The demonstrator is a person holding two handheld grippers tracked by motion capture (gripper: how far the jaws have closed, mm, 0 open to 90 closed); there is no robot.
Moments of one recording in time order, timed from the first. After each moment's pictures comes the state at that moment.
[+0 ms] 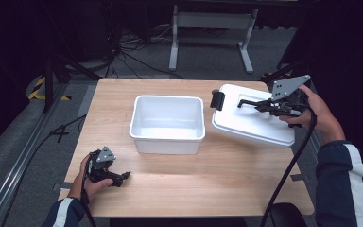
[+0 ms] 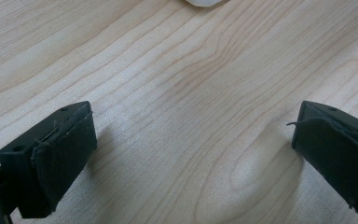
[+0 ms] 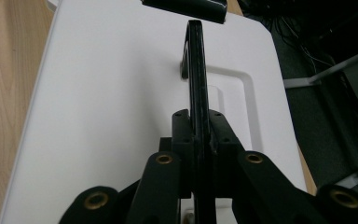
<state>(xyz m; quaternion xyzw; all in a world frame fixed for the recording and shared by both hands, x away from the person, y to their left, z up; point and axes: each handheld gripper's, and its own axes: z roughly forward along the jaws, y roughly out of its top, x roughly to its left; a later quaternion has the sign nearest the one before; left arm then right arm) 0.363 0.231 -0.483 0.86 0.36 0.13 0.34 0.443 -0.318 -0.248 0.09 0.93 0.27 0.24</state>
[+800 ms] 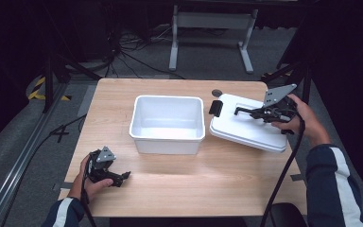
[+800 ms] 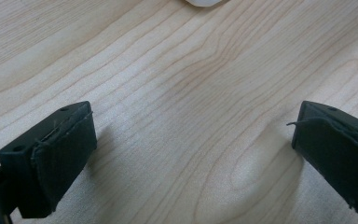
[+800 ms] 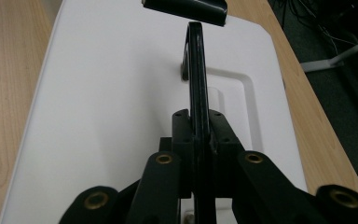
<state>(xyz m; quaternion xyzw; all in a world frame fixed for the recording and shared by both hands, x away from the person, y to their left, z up) 0.363 0.231 -0.483 0.86 0.36 0.14 0.35 0.463 -0.322 -0.298 0.12 0.93 0.27 0.21</state>
